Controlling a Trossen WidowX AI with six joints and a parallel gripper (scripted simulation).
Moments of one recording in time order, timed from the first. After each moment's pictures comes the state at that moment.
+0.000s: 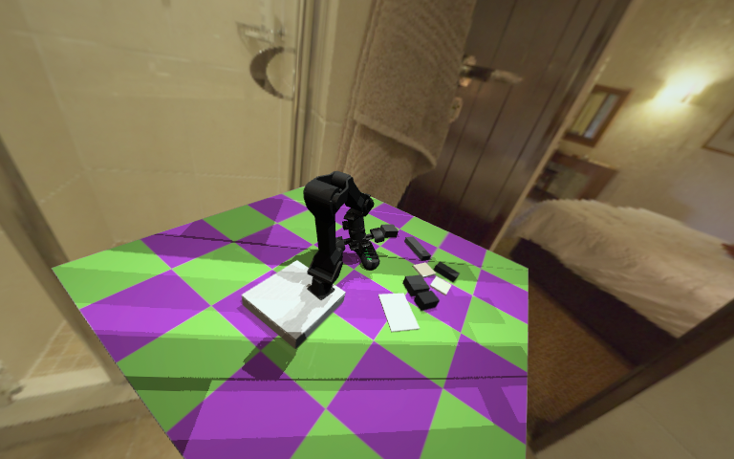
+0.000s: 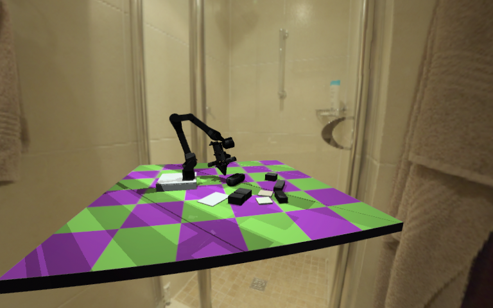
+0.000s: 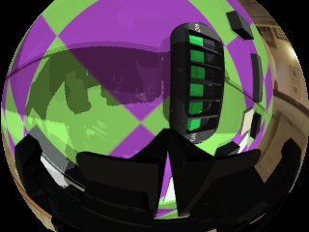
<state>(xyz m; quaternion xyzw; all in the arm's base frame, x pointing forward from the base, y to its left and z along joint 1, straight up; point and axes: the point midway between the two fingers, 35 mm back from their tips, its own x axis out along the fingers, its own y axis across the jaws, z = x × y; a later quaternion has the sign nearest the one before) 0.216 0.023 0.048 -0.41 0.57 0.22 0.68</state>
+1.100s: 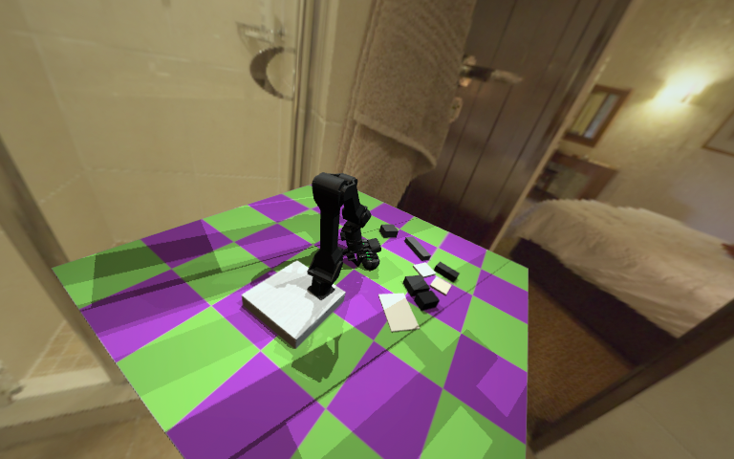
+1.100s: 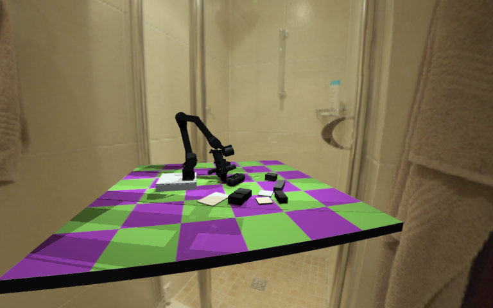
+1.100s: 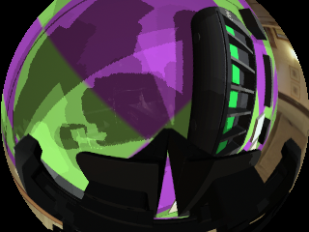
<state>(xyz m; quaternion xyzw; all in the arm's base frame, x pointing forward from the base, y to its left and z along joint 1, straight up) 0.215 0.023 0.000 -0.41 0.57 0.22 0.68</state>
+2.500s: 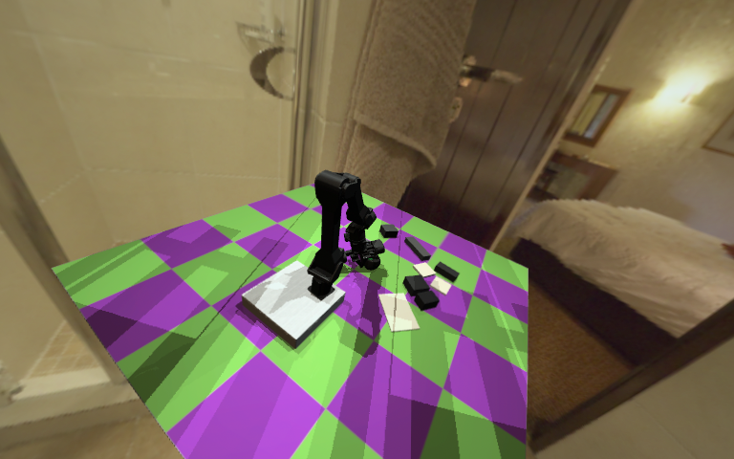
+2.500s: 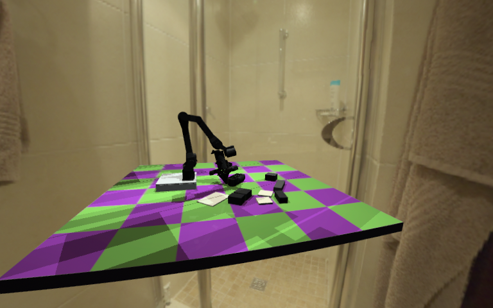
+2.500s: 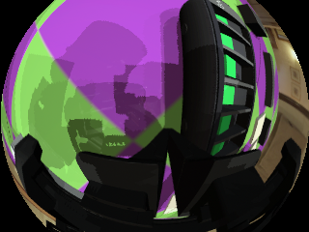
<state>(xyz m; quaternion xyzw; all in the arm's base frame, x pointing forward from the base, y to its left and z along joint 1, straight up) 0.225 0.011 -0.003 -0.41 0.57 0.22 0.68</state>
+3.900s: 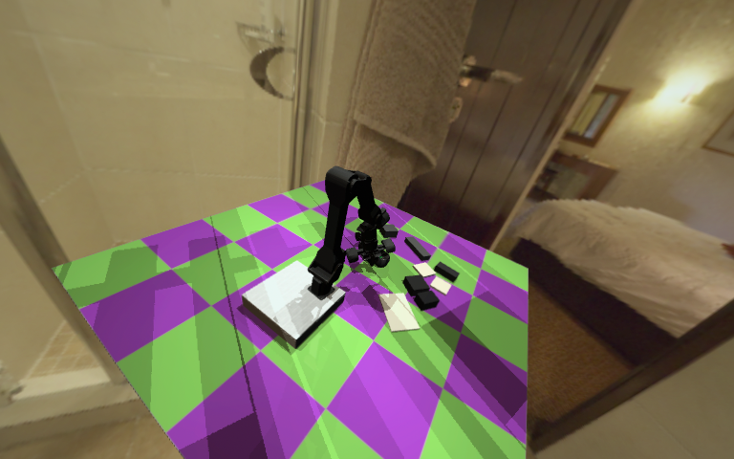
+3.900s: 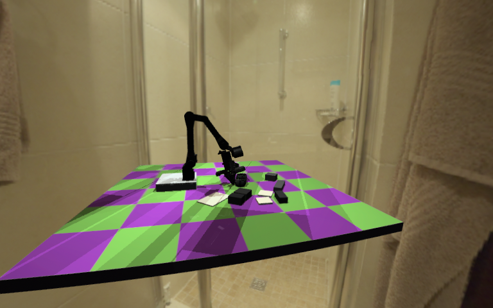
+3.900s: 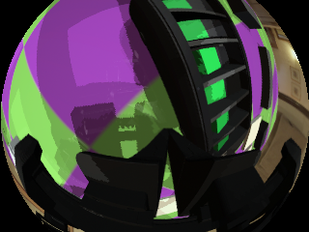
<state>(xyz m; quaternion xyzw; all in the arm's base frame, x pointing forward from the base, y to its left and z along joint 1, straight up) 0.266 -0.013 -0.002 -0.41 0.57 0.22 0.68</state>
